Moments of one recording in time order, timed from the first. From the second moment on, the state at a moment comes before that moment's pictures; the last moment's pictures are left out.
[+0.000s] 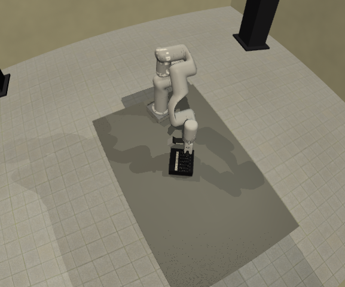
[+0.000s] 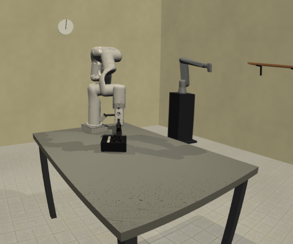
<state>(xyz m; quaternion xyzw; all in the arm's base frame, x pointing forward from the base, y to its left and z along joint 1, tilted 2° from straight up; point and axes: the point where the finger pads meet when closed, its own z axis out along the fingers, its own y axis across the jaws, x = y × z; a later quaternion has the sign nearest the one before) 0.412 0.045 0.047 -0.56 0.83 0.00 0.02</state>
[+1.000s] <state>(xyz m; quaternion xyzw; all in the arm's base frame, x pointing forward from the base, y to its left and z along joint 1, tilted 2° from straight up) 0.412 0.047 0.084 -0.56 0.83 0.00 0.02</state>
